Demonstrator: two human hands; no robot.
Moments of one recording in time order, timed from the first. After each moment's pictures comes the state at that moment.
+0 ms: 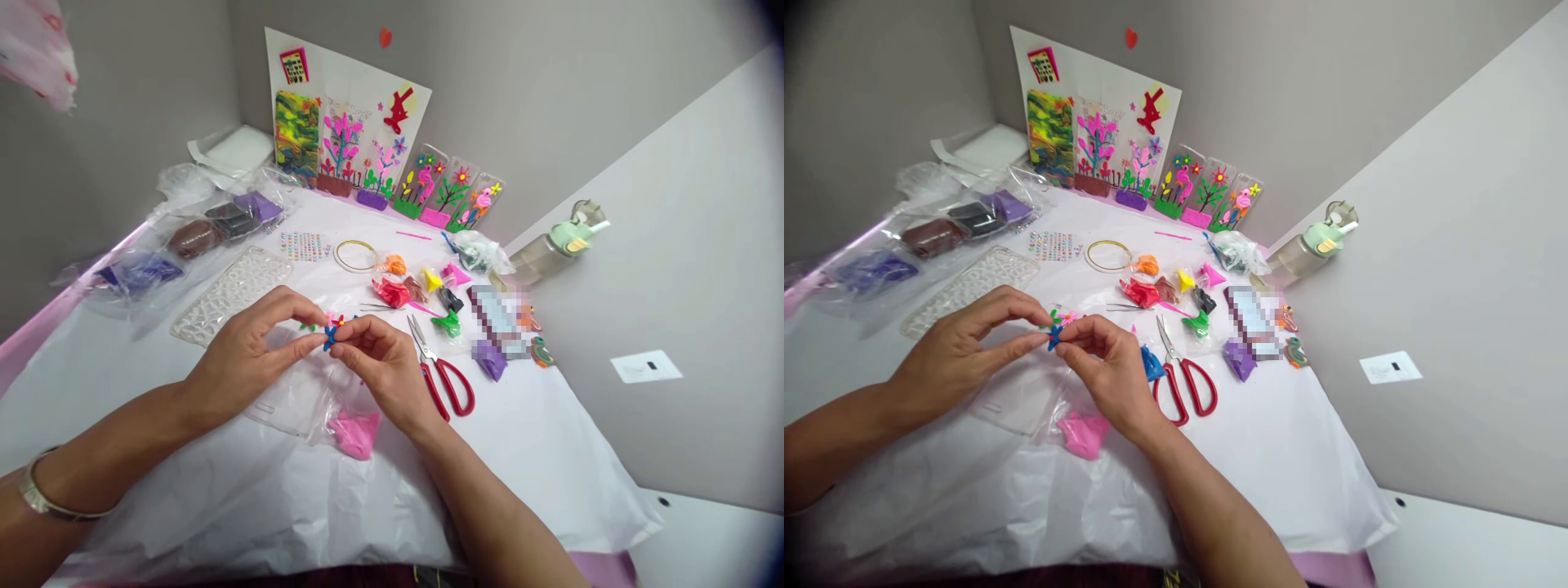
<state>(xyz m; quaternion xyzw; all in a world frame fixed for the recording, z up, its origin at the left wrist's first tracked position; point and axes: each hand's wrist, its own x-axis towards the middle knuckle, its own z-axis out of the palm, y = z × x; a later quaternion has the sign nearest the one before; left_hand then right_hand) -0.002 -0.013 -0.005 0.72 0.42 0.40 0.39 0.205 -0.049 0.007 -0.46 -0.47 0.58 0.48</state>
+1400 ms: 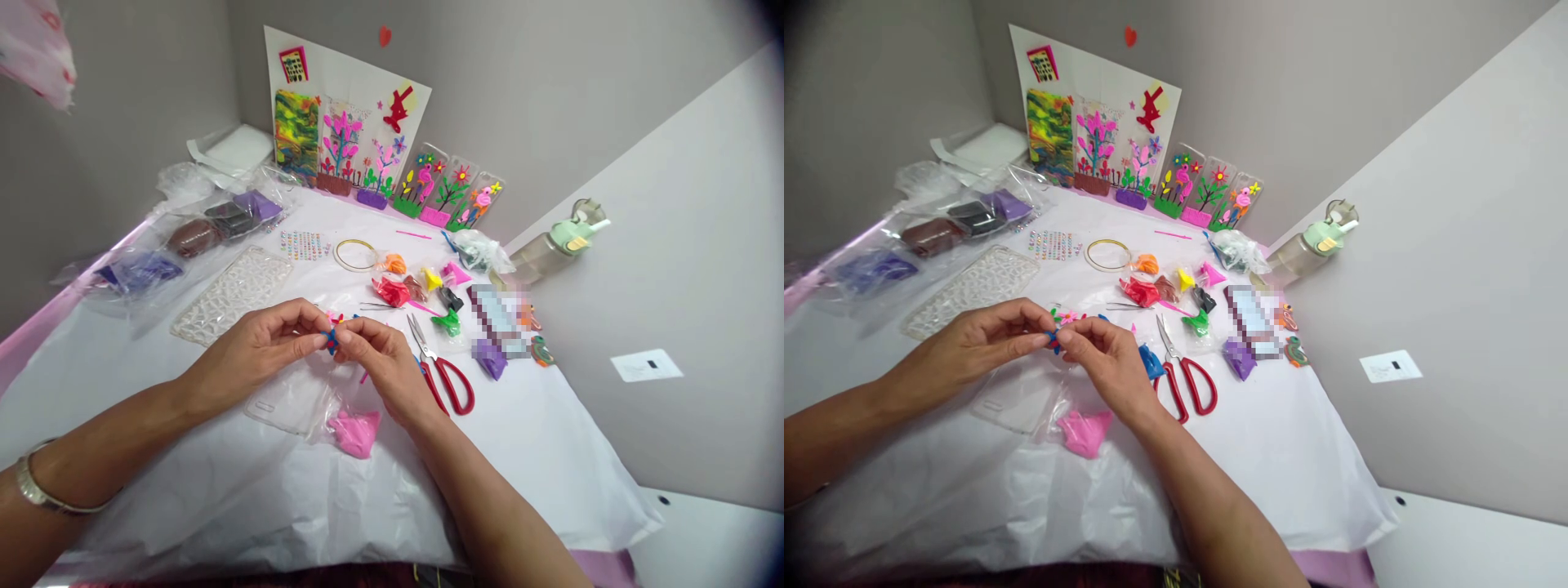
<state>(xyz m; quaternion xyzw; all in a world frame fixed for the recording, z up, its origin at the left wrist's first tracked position) 0.000 -0.009 0.003 0.67 0.37 0.32 0.55 0.209 -0.045 0.009 -0.47 -0.47 0.61 0.44</state>
